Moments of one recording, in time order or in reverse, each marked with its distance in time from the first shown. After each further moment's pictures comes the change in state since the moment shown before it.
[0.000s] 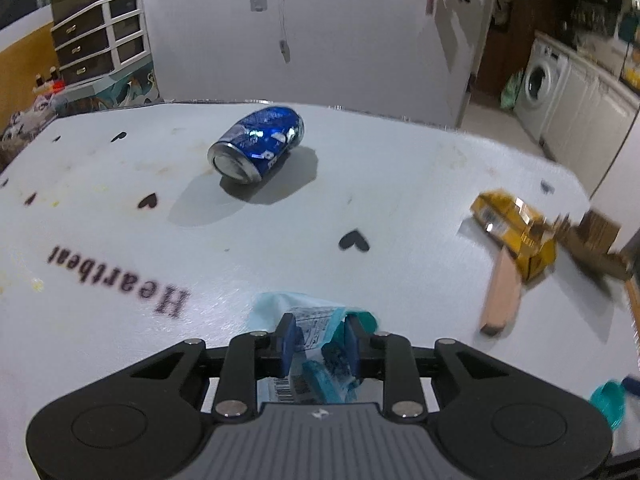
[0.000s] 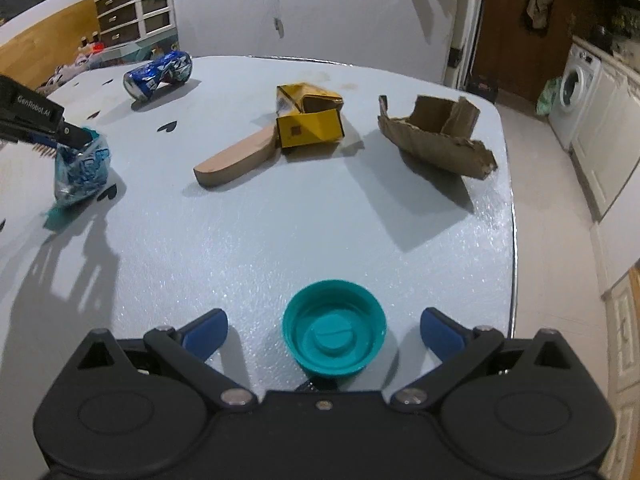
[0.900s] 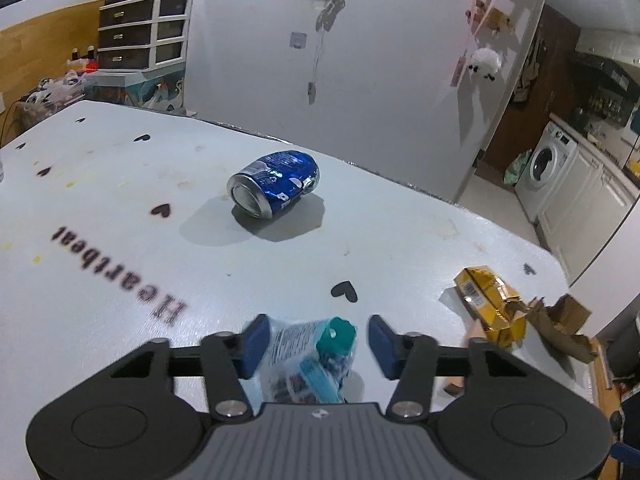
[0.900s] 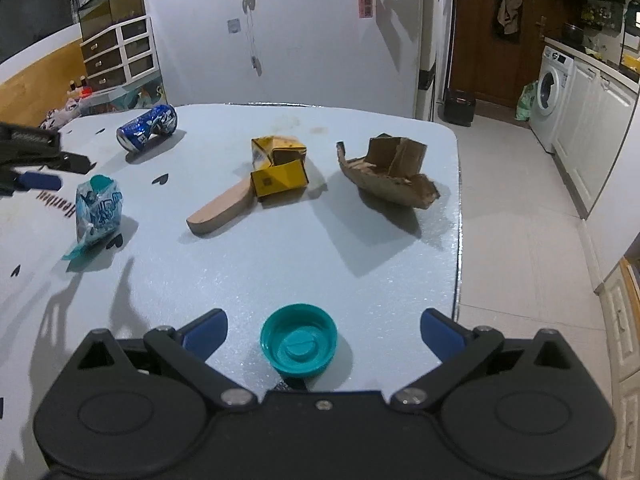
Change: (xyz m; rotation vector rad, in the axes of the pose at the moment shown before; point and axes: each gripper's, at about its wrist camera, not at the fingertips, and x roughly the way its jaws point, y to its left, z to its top) left arm -0.022 0.014 0.001 -0.211 -0.151 -0.062; right arm -0.045 -0.025 0.007 0.090 -0.074 -0.014
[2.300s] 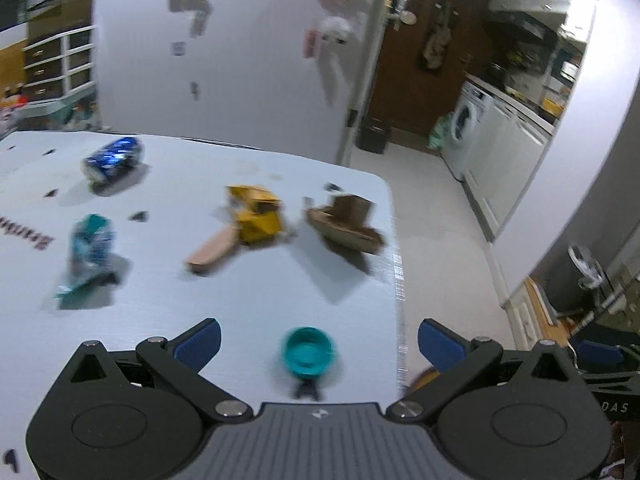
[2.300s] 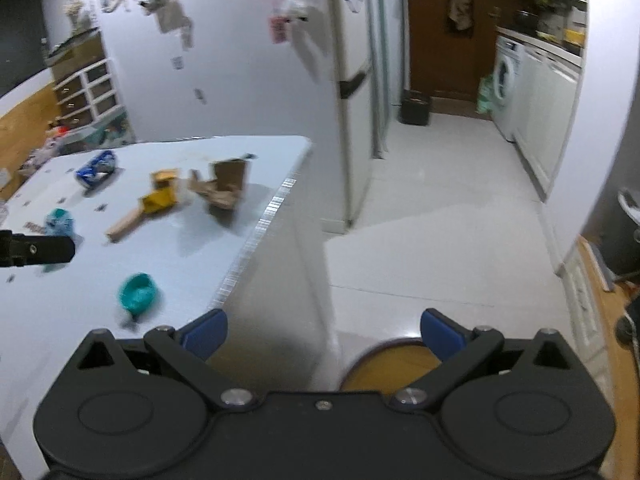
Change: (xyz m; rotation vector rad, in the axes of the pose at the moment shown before) left arm -0.114 -0.208 -0.115 0.130 0.003 -0.128; right arm -0.106 -0.187 -0.030 0.088 -0.041 -0.001
